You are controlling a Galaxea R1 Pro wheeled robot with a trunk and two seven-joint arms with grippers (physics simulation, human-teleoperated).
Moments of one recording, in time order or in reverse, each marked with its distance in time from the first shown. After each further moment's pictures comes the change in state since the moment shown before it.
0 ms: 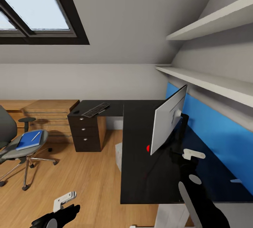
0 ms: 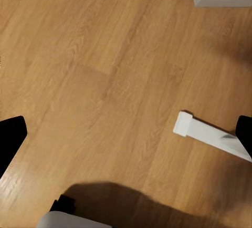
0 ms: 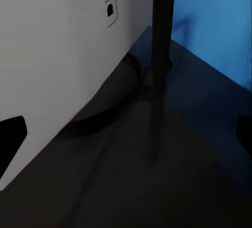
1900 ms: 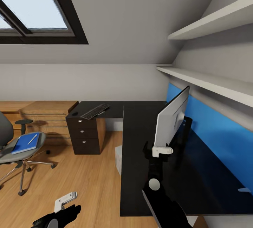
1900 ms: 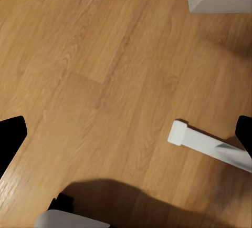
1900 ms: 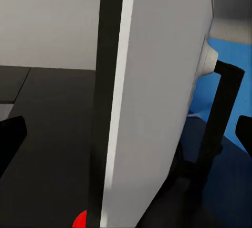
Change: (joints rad) left arm 0.000 -0.003 -0.008 0.006 0.004 -0.003 0.002; right arm -0.081 0.164 0.291 0.251 0.341 -0.291 -0.225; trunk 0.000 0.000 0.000
